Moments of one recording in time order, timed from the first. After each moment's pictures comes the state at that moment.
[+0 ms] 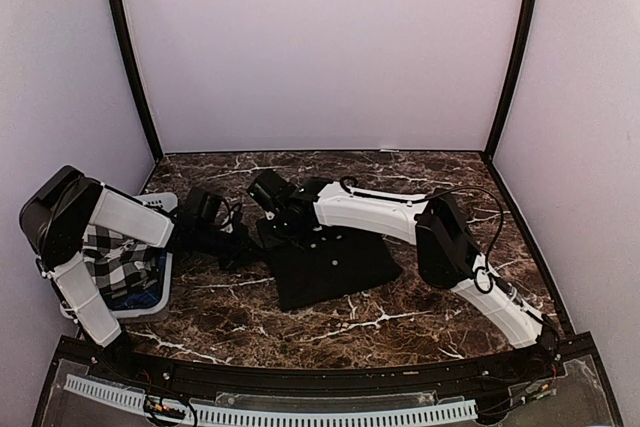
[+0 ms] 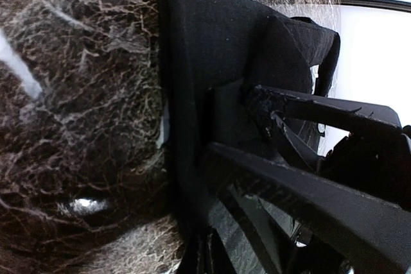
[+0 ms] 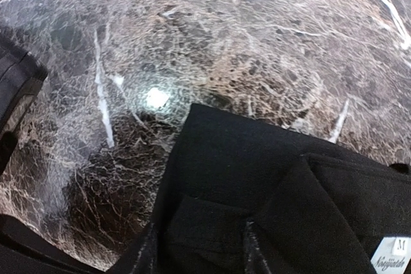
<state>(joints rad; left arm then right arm) -0.47 1.71 0.72 0.15 0.55 -0.96 1.03 2.61 2.38 -0.77 0.16 0.48</state>
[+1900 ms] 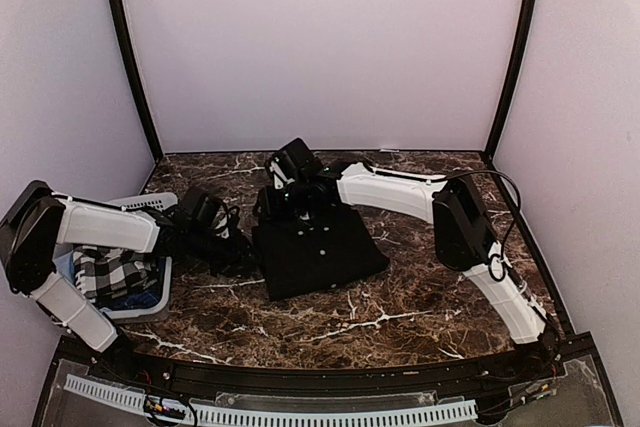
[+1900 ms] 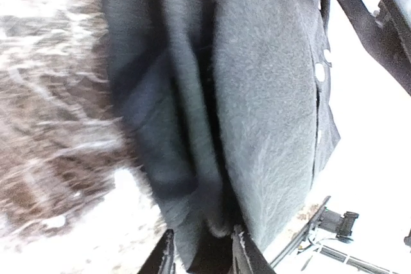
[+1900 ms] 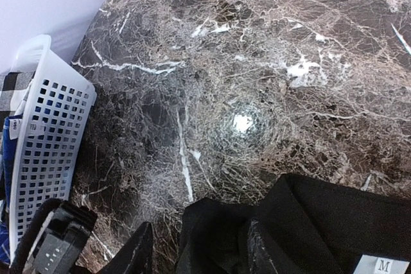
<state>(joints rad) -0.56 1.53 0.70 -0.07 0.44 -0.94 0.92 2.51 2.24 -0.47 -0.18 0.57</state>
